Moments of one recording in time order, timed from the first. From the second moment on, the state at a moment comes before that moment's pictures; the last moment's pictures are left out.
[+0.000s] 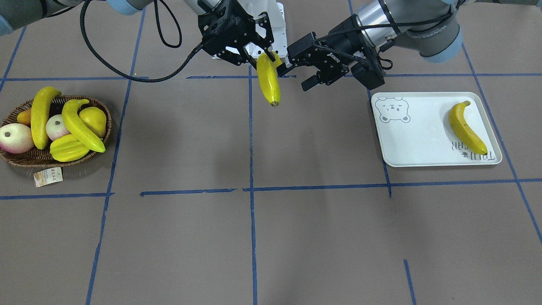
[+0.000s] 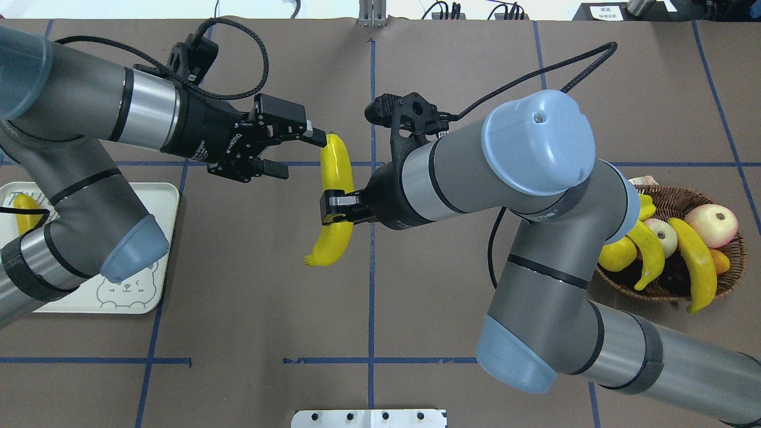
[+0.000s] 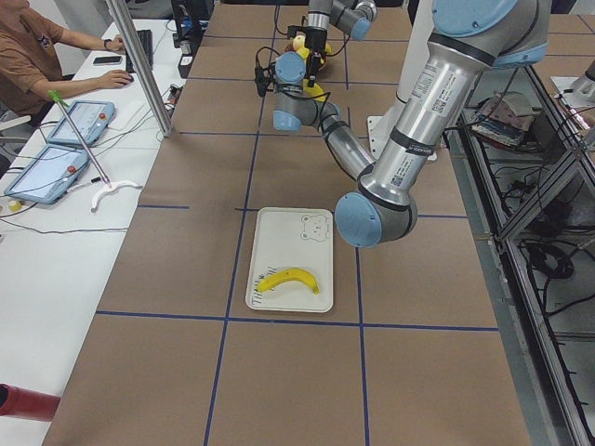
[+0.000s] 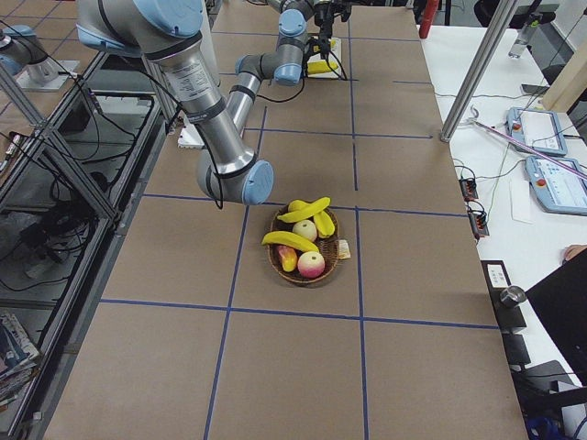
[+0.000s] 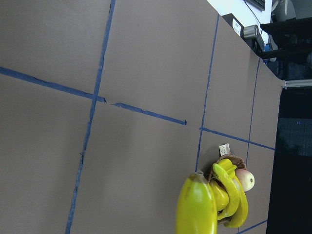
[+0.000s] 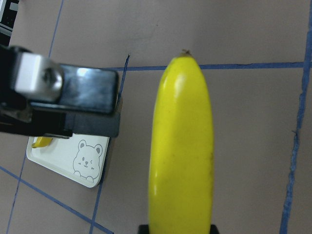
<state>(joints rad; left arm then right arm) -0.77 -2.07 -1.81 -2.48 -2.23 -1.75 0.52 -0.91 1.94 -1.23 1.96 1.28</state>
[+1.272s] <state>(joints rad) -0.70 -2.08 -1.81 -2.48 -2.19 -1.75 0.49 -0.89 1.95 -1.23 1.96 1.27</state>
